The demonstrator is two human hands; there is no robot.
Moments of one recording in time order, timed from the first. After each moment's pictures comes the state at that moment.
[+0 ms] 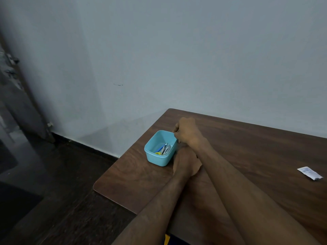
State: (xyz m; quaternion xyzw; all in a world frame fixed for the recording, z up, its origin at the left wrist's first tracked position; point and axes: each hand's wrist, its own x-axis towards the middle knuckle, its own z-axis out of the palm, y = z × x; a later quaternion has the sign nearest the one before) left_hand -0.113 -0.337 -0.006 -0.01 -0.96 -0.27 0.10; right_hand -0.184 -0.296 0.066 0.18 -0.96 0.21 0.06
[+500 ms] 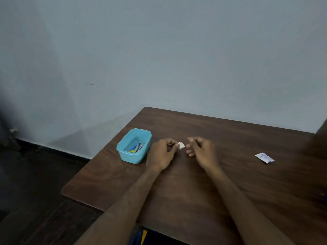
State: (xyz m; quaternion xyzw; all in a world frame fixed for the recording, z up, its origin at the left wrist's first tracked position) left_hand -0.127 -0.332 -0.019 -0.06 -0.91 -0.40 0.14; right_hand -0.127 -0.154 -0.018 0.00 -0.81 0.56 0.14
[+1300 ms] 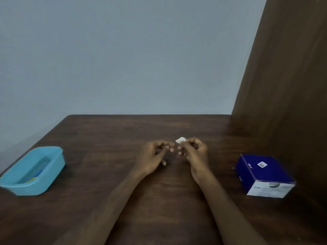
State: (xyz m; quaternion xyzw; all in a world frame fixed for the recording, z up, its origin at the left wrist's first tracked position) left_hand -0.130 -0.138 -0.016 -0.29 -0.81 -0.51 0.02; right_hand -0.075 0.029 -0.022 -0.14 -0.59 0.76 0.24
